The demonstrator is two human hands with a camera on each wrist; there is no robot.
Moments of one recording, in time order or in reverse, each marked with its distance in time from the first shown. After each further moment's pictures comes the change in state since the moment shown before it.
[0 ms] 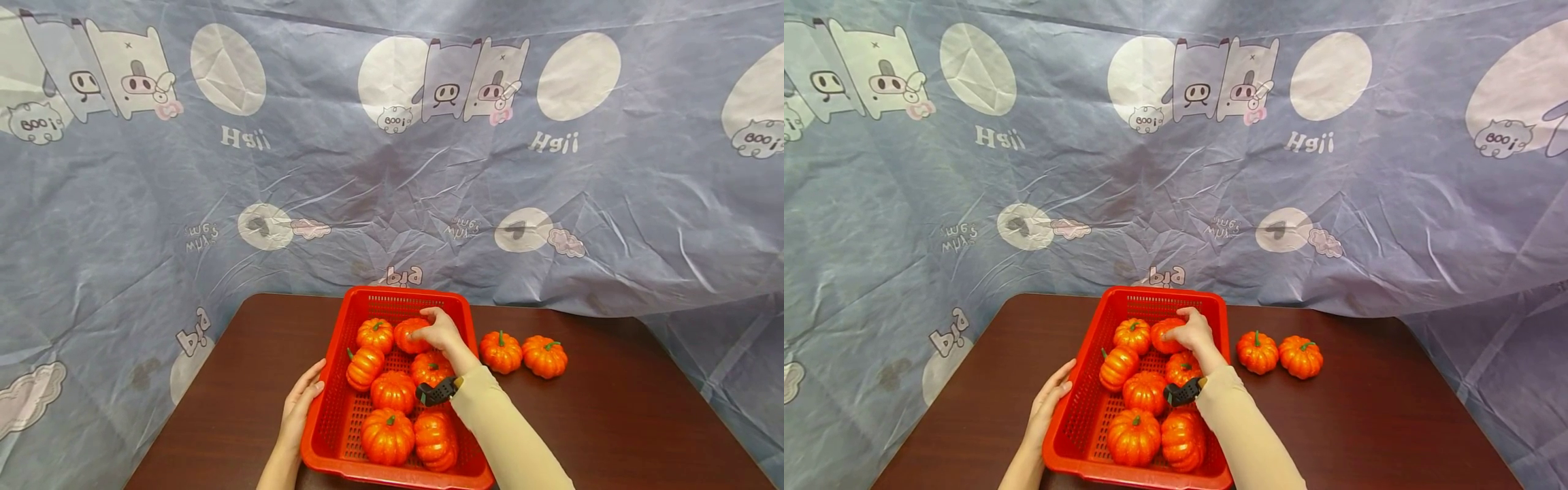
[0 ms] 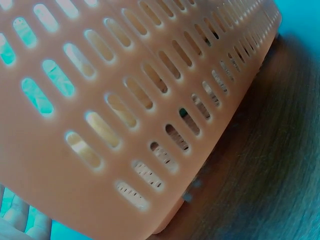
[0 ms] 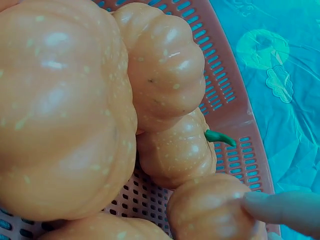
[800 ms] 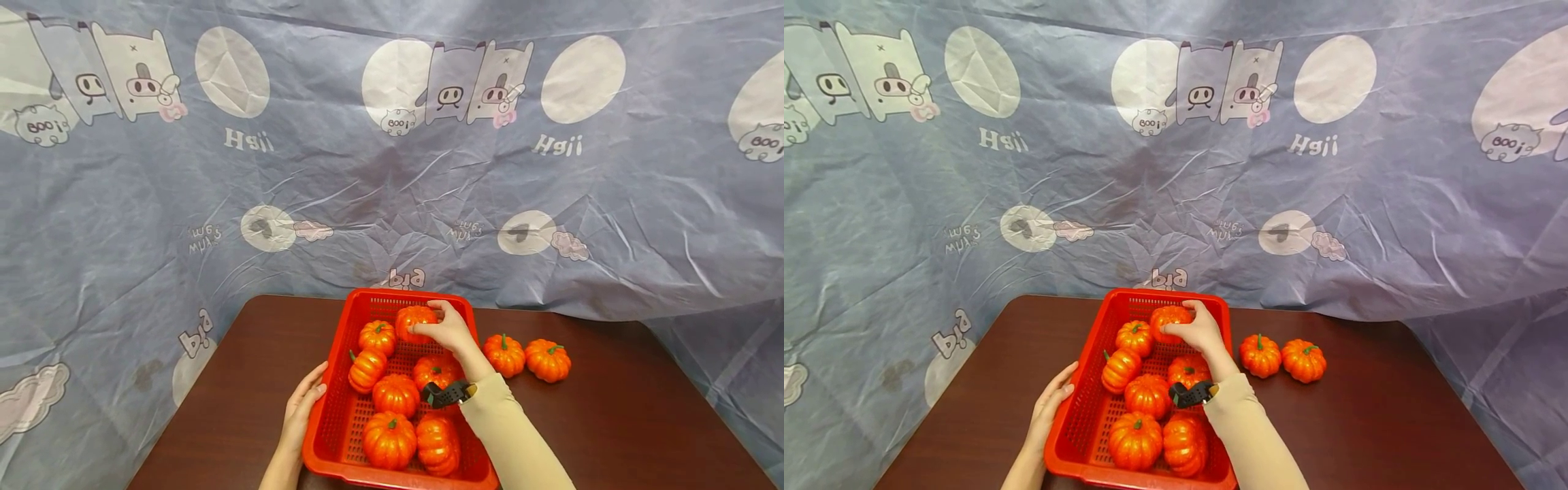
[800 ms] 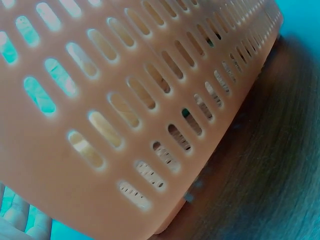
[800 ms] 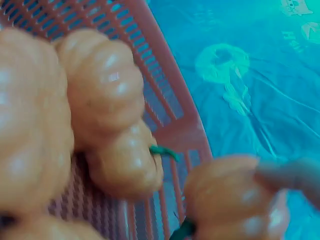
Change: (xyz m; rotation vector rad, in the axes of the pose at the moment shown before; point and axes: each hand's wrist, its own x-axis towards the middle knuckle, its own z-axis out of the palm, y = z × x) left_hand 0.000 0.001 0.001 -0.002 0.007 0.004; right_hand -0.013 -0.016 -0.019 0.024 -0.012 -0.102
